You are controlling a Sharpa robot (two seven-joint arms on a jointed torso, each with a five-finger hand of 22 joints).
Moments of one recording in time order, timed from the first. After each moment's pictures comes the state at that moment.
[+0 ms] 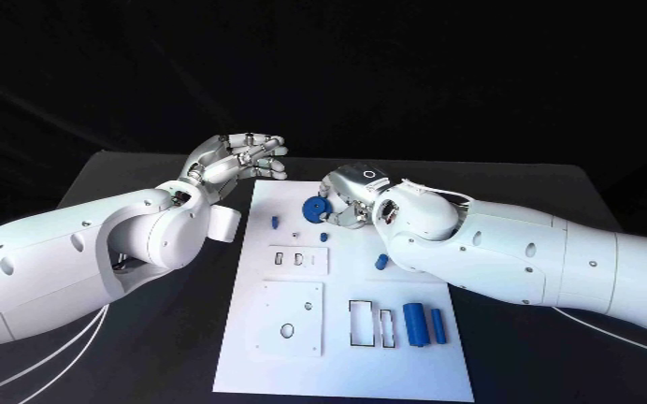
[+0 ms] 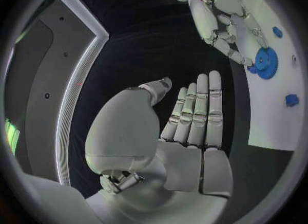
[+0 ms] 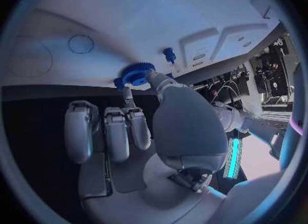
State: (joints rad) left arm 1.26 -0.95 -0.01 1.63 -0.05 -0.33 0.41; left_hand 1.32 -0.15 0.55 0.13 0.05 0.81 0.21 0.30 0.26 1.05 0.17 0.08 0.07 0.98 0.11 0.53 0.46 0.17 0.91 0.20 0.63 0.27; right arm 1.32 -0.51 -0.15 1.40 -1.70 -0.37 -0.31; right_hand 1.24 -0.20 0.35 0.19 0.22 0.87 0.16 0.18 0.42 1.47 0.07 1.52 1.31 1.47 0.00 1.57 1.31 0.06 1.45 0.11 1.42 1.31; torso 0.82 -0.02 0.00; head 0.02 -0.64
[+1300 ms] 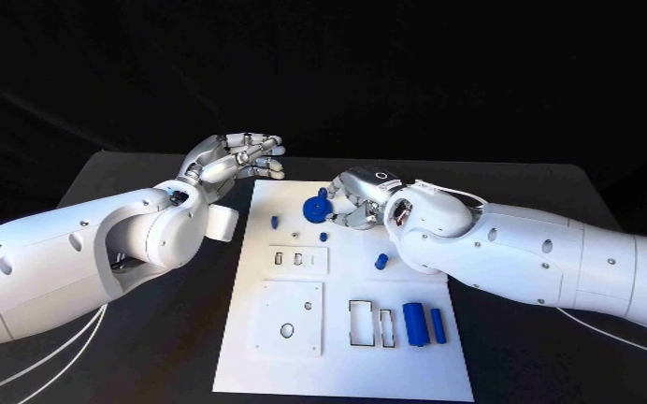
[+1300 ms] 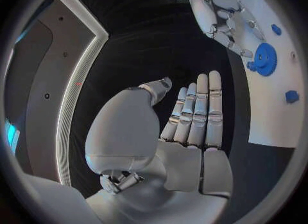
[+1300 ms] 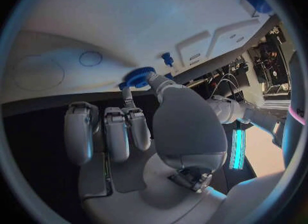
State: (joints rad) left arm 1.26 -0.96 -0.01 1.62 -0.05 -0.33 0.41; left_hand 1.32 -0.15 0.55 0.13 0.05 0.81 0.21 0.30 0.26 1.05 0.17 0.08 0.07 0.98 0.11 0.53 0.46 0.17 0.91 0.20 0.63 0.27; right arm 1.32 -0.56 -0.16 1.43 -1.60 -0.40 -0.26; right_hand 1.22 -0.18 0.35 0.21 0.22 0.87 0.16 0.15 0.41 1.47 0.07 1.53 1.31 1.47 0.00 1.57 1.31 0.06 1.46 0.10 1.43 1.31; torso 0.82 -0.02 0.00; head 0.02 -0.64
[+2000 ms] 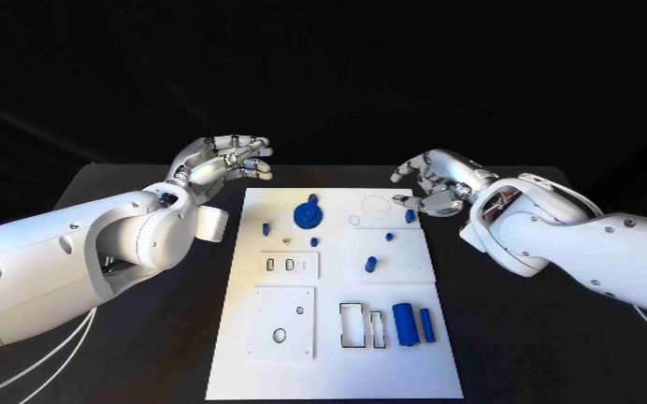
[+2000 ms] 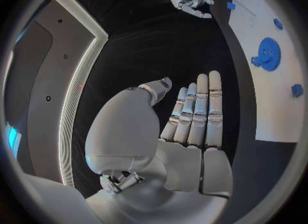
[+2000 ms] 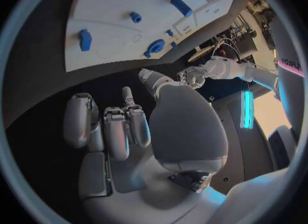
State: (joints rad) left arm 1.26 -0.96 -0.01 1.59 -0.04 -0.33 0.41; left_hand 1.32 -0.15 0.55 0.13 0.05 0.80 0.20 0.30 0.26 1.04 0.18 0.08 0.07 0.98 0.11 0.53 0.46 0.17 0.91 0.20 0.63 0.27; right arm 1.37 -0.95 -0.15 1.63 -1.23 -0.49 -0.08; right_hand 1.31 -0.22 0.42 0.14 0.26 0.90 0.16 0.13 0.40 1.47 0.07 1.44 1.31 1.47 0.00 1.53 1.31 0.06 1.37 0.10 1.30 1.29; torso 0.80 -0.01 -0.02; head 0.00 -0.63
